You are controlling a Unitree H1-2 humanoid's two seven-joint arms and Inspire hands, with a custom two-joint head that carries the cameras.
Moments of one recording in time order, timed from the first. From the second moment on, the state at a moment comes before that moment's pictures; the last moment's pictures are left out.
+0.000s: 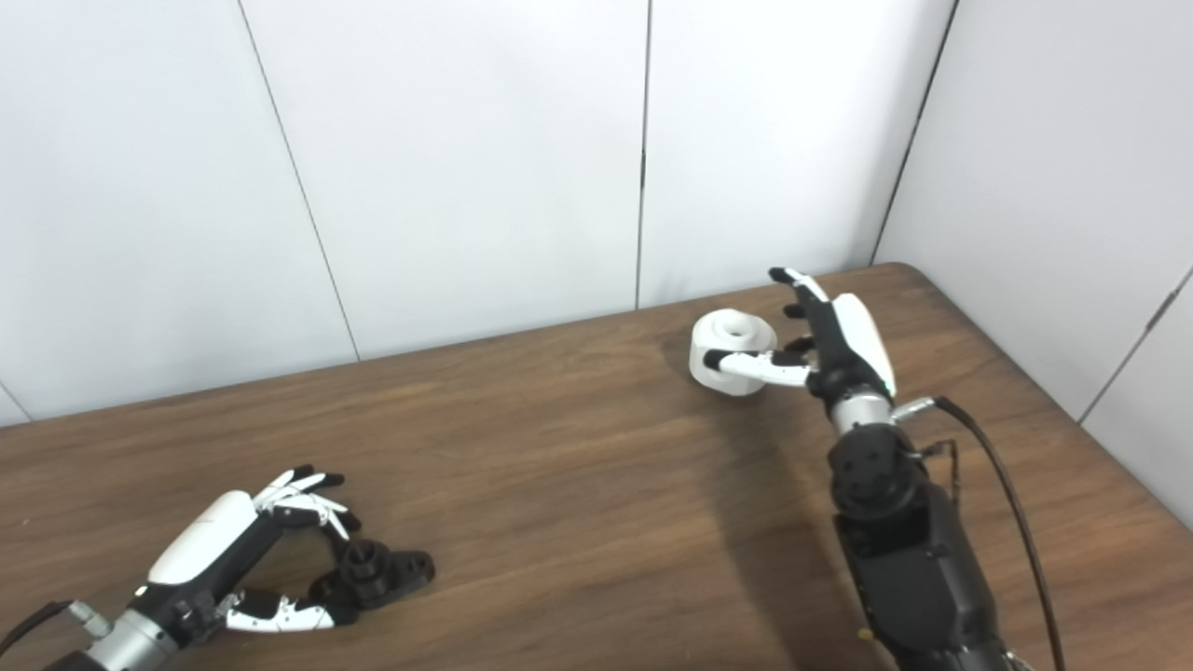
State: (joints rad) left arm -0.38 0.44 -0.34 0.32 0.47 -0.48 -0.15; right arm -0.29 -0.38 -0.13 -0.05 -0.47 0.44 -0.03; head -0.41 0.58
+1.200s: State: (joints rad) left arm -0.38 0.44 -0.33 0.31 0.45 -0.48 -0.18; right arm -0.32 -0.45 -0.07 0.07 -0.50 0.42 -0.08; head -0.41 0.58
